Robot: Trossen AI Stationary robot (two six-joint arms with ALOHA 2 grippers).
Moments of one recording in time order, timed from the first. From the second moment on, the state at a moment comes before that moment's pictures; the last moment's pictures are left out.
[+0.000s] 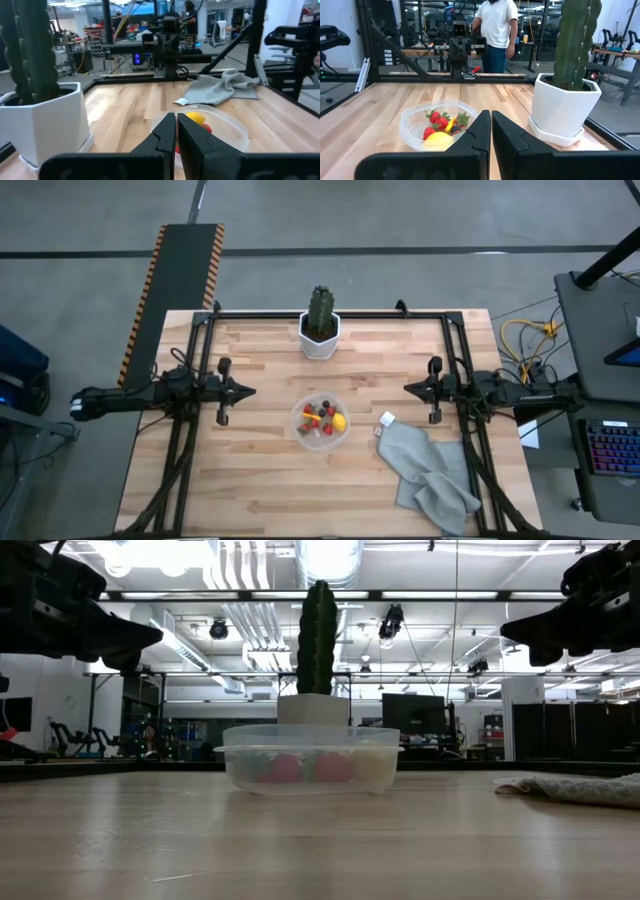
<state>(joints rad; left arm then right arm) 0.09 0.11 0.01 0.05 0.05 0.06 0.04 0.03 0.01 0.03 0.13 -0.05</state>
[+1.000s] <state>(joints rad) 0.09 0.13 0.01 0.07 0.06 0.09 0.04 0.08 0.01 0.03 0.18 -0.07</state>
